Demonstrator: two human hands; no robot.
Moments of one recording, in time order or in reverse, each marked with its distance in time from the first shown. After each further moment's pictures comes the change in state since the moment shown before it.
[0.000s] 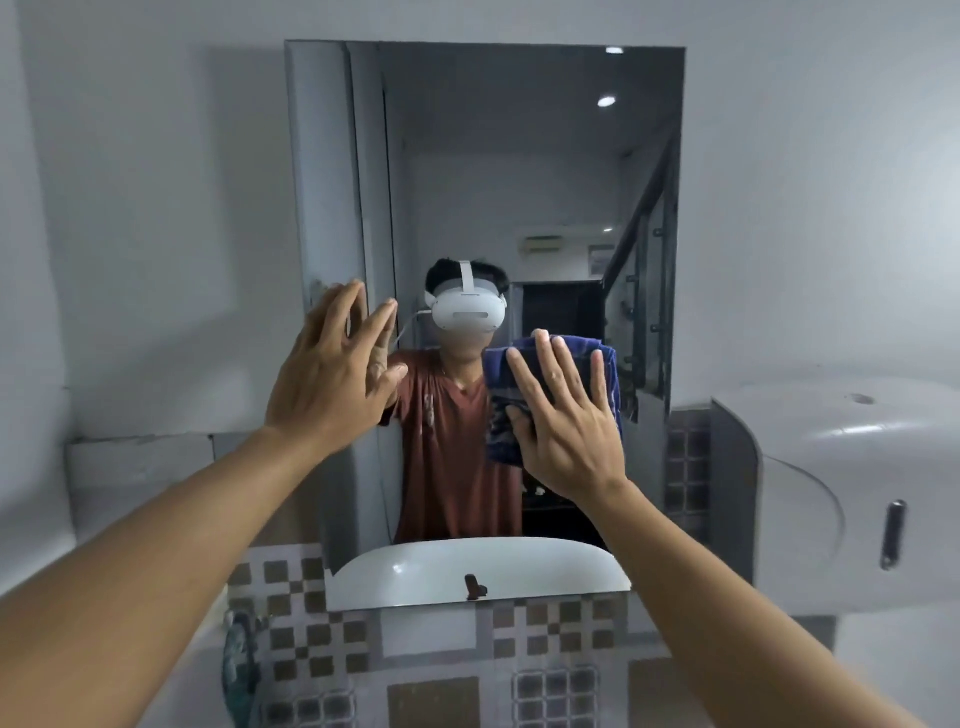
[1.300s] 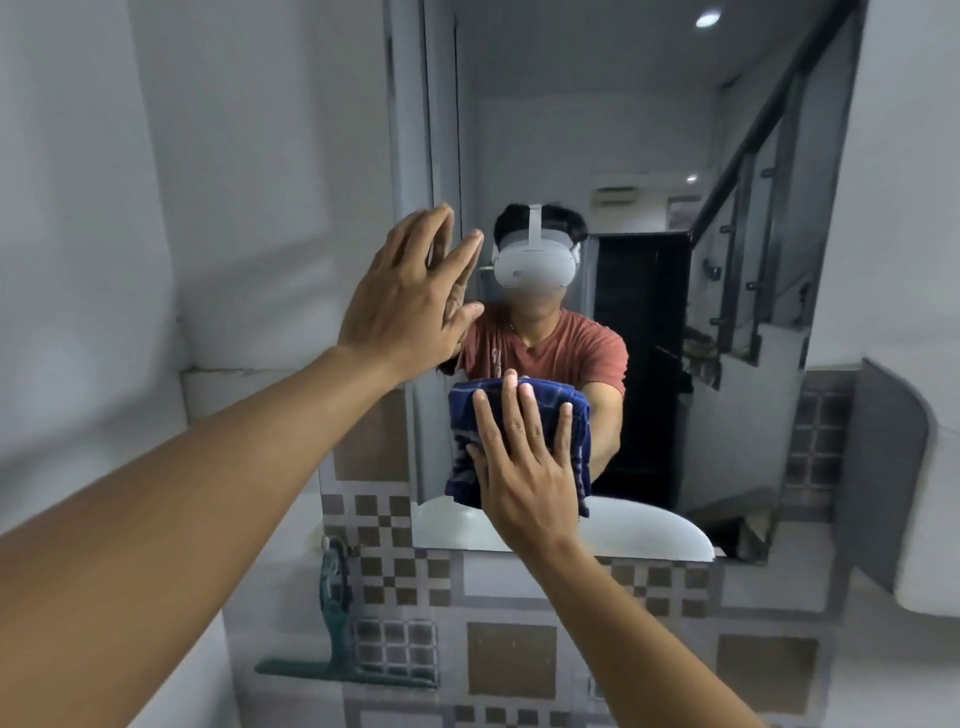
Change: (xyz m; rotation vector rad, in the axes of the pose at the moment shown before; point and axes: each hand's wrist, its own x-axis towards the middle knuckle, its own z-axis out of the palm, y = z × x) left_hand 0.006 -0.022 -0.012 0.154 -0.011 0.123; right_hand -0.056 -0.154 0.059 0.121 -0.051 0.021
